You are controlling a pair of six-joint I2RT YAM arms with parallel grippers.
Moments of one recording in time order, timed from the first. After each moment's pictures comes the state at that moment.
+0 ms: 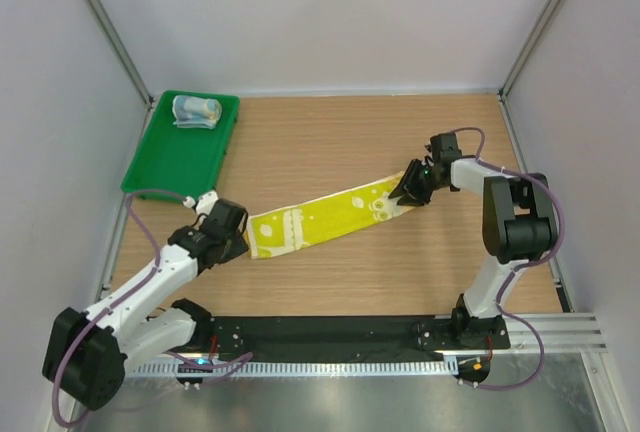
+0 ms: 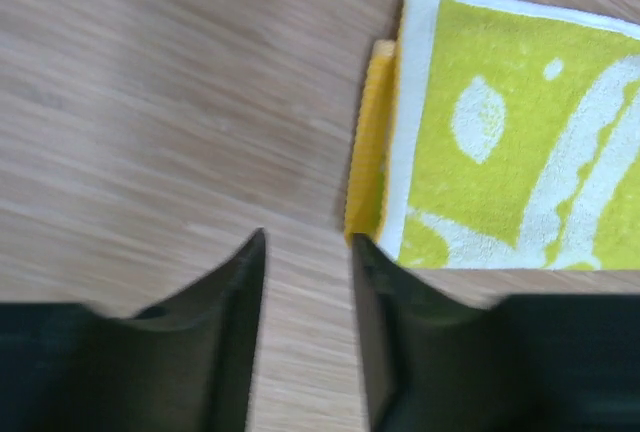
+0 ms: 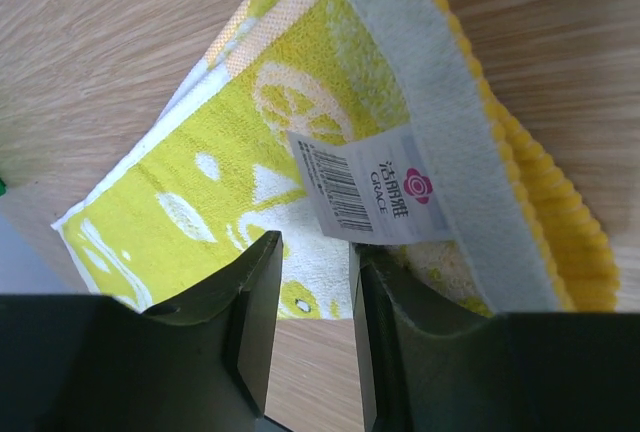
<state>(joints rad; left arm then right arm) -0.49 1.00 0.58 -0.64 -0.34 -0.88 0.07 1.81 1.04 -0.36 -0.43 0.60</state>
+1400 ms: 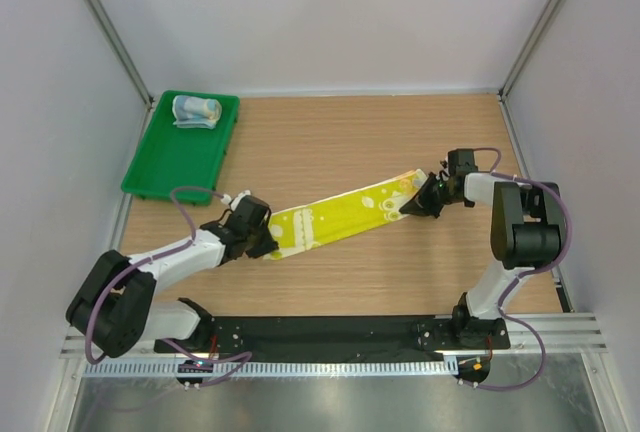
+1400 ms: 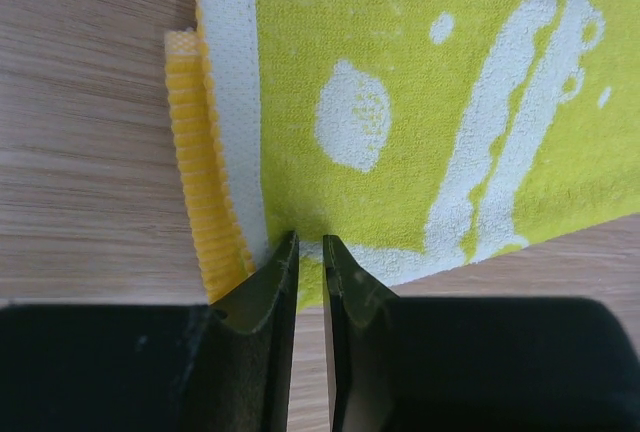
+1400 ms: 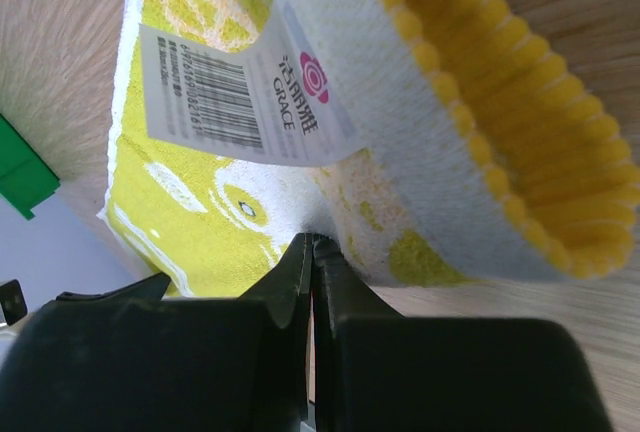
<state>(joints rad) -0.58 1.29 0.54 -0.26 -0.09 -0.93 -0.03 1.75 0.88 -0.30 -0.52 0.66</state>
